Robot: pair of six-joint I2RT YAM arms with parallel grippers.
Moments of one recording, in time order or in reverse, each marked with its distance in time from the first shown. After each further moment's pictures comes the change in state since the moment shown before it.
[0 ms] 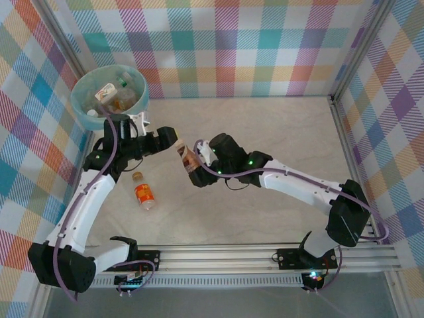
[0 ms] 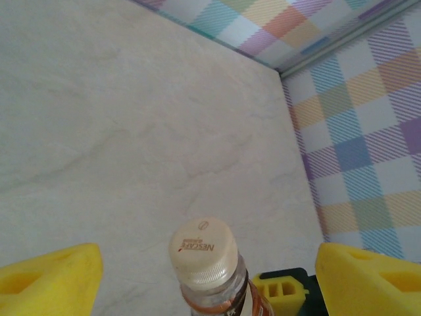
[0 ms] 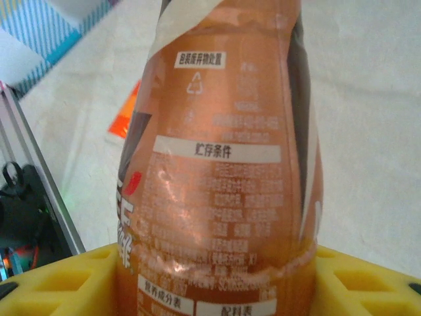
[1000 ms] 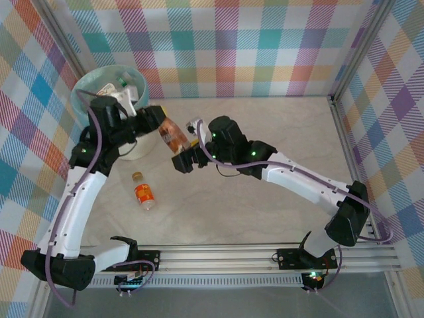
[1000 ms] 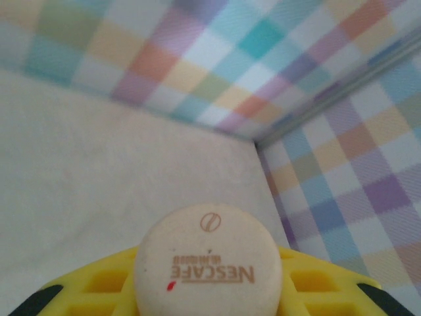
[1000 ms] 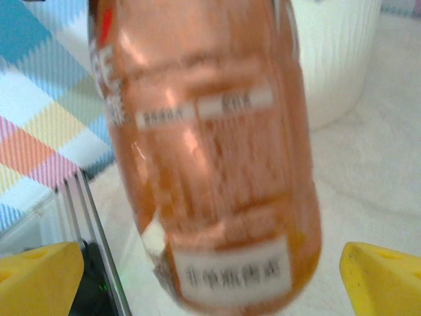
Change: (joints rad) left arm -0.018 0.026 0.325 -0.060 -0.193 -0.014; right arm 0.002 0.013 0.221 0.061 -0.018 0.061
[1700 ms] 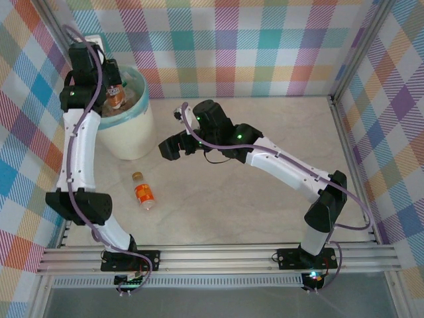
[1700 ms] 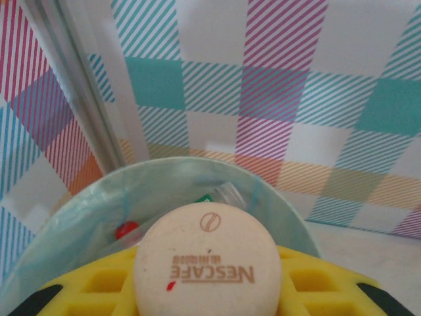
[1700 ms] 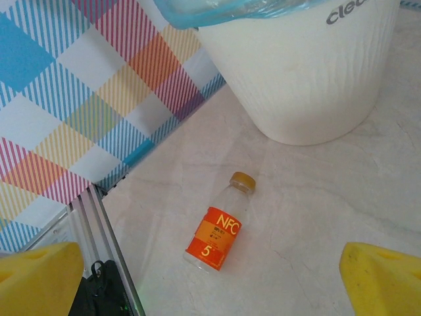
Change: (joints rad) left arm 0.236 0.538 0.655 -0.160 -0.533 0.565; right arm 0.000 0.198 0.313 -0.193 -0.027 0.039
